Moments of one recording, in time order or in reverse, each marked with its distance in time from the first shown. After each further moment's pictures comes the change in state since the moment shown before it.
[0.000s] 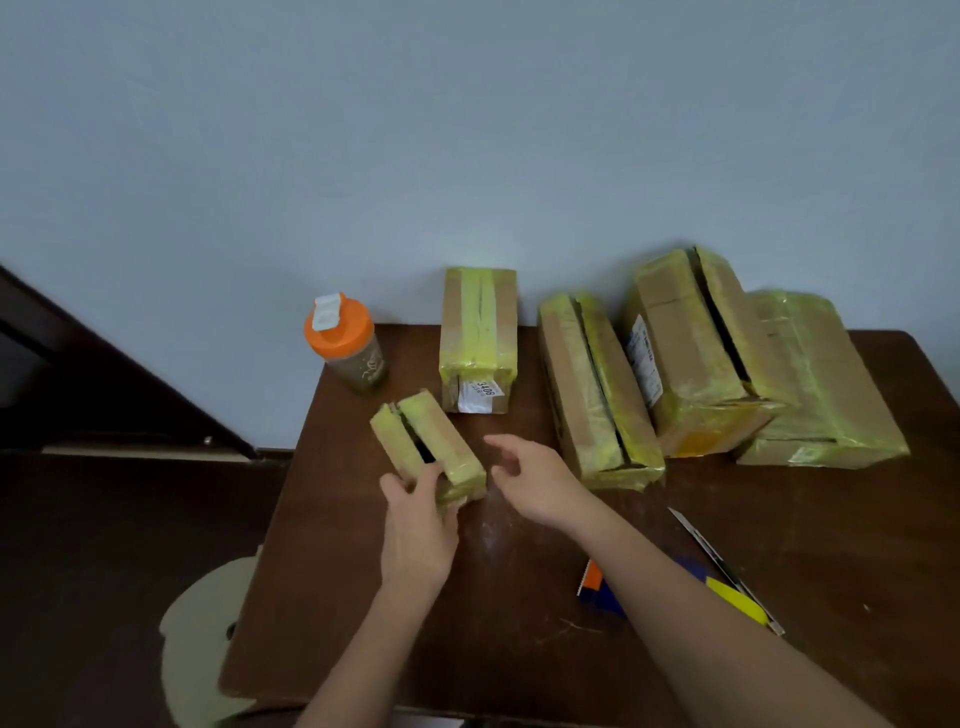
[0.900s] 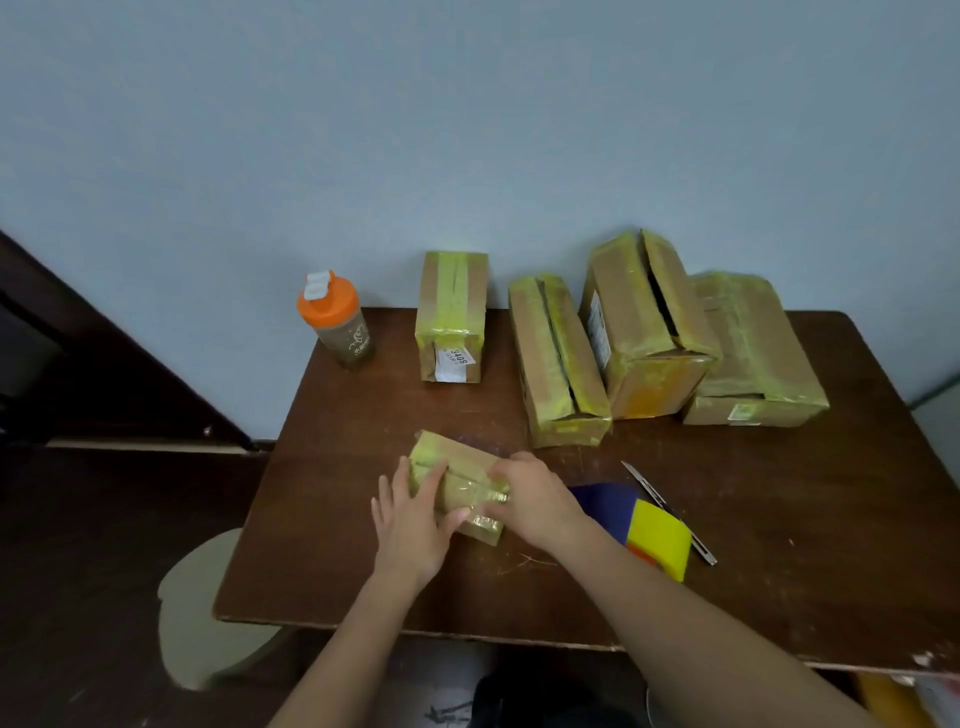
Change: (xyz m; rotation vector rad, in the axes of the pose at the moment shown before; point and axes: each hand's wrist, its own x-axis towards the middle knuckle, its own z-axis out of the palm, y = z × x) left_hand -0.077 0.004 0.020 0.170 -0.188 0.024; right_hand -0.082 0.051 0.017 -0.380 -0.016 -0.023
